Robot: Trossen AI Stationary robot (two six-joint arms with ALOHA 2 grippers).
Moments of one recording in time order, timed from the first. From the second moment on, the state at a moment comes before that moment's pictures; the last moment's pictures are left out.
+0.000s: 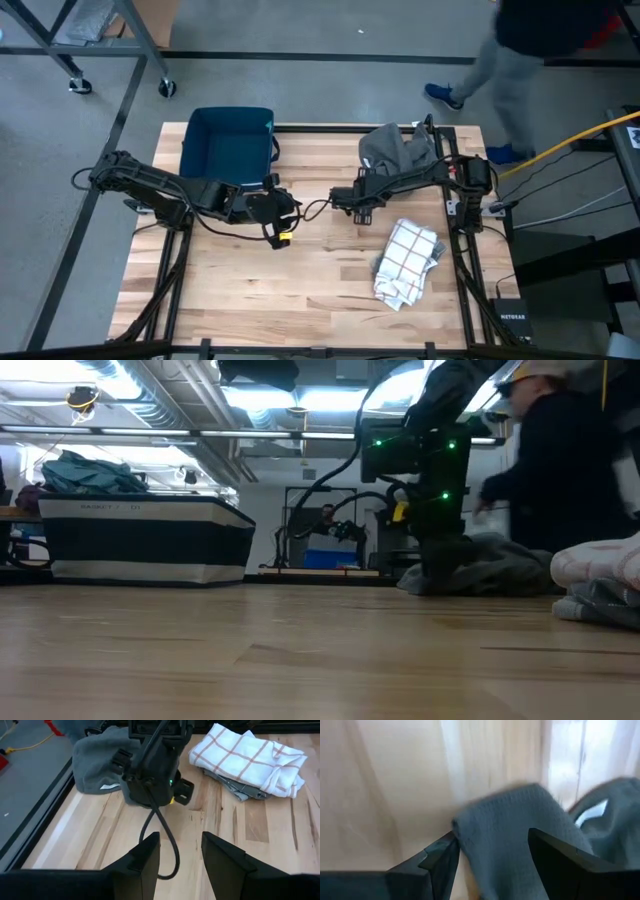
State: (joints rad) left arm -0.25 1.35 1.20 -0.51 -0.48 -0.19; right arm -0.06 1.89 1.16 -0.78 0.45 0.02
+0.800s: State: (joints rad) left arm -0.25 1.35 1.20 -0.51 -0.48 -0.19; right arm -0.16 1.91 1.16 -0.74 0.19 0.03
